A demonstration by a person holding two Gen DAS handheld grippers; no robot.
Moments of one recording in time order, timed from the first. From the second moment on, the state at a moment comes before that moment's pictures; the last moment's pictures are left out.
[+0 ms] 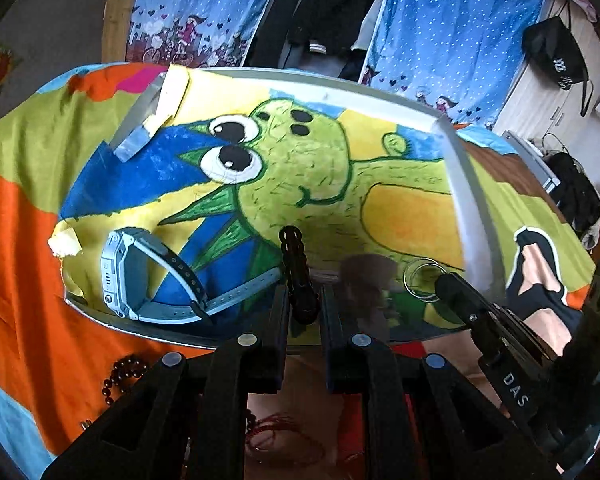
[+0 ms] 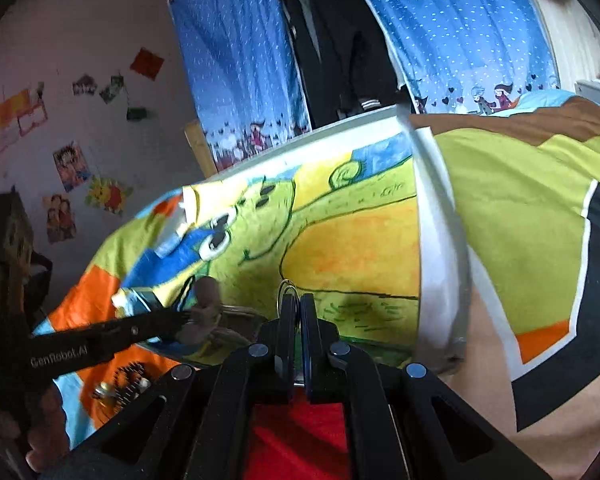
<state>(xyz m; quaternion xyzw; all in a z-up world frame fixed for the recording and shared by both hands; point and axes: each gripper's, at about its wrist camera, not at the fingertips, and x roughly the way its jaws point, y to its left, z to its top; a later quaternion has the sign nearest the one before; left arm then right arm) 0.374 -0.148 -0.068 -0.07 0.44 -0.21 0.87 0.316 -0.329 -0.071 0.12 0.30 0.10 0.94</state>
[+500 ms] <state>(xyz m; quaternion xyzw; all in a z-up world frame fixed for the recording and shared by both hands) 0.347 -0.132 -0.044 -0.06 0.41 -0.16 0.90 0.297 -0.328 -0.057 0.09 0.29 0.06 0.95</state>
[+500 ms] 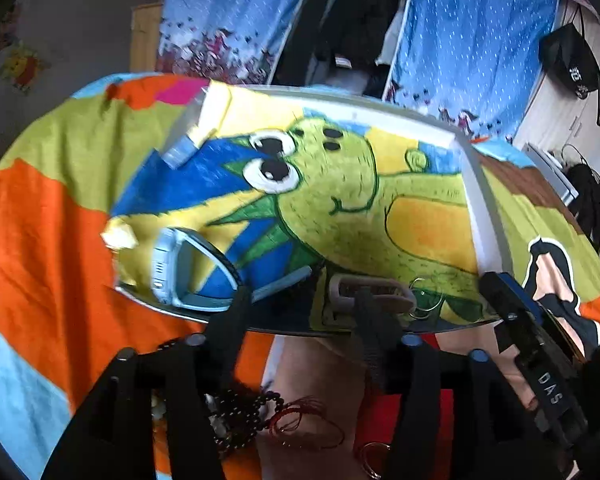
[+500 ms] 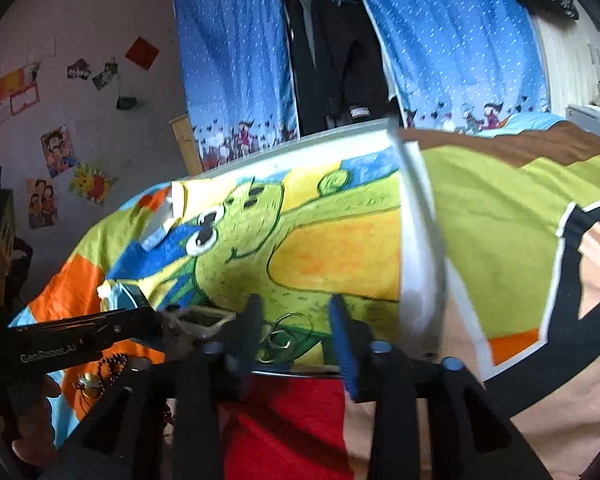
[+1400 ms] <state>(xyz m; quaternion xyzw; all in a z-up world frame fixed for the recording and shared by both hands) 0.156 -0.064 0.064 -0.07 0.24 -0.08 0.97 0.113 -0.331 0.046 0.10 0.11 0.02 0.99</state>
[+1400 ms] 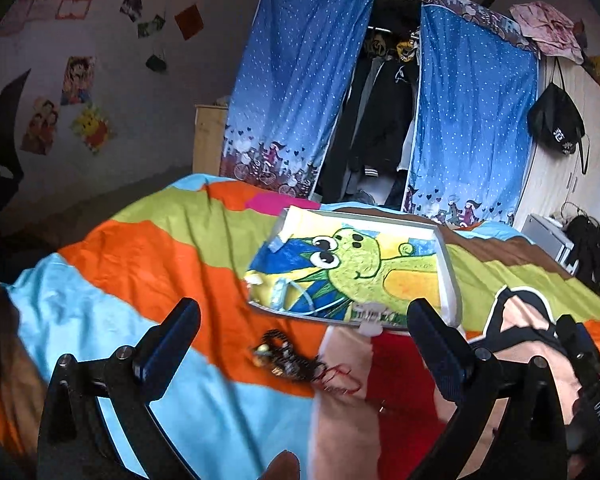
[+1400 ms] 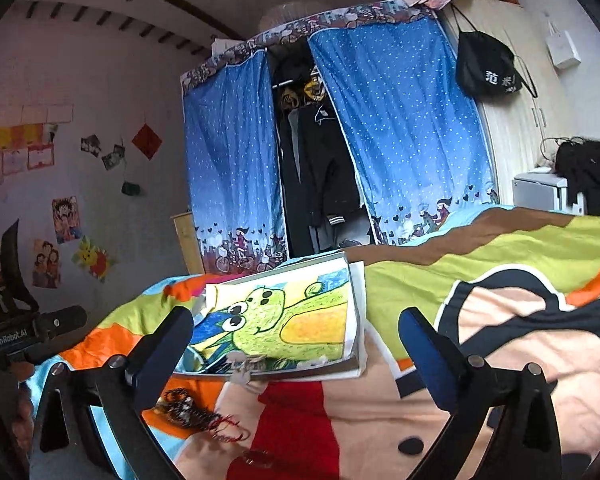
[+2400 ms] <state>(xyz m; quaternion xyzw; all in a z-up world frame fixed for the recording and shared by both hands) 0.060 0.000 0.000 0.01 0.31 -0.06 0.95 0.025 -0.249 0.013 0.02 0.22 0.04 0.97</state>
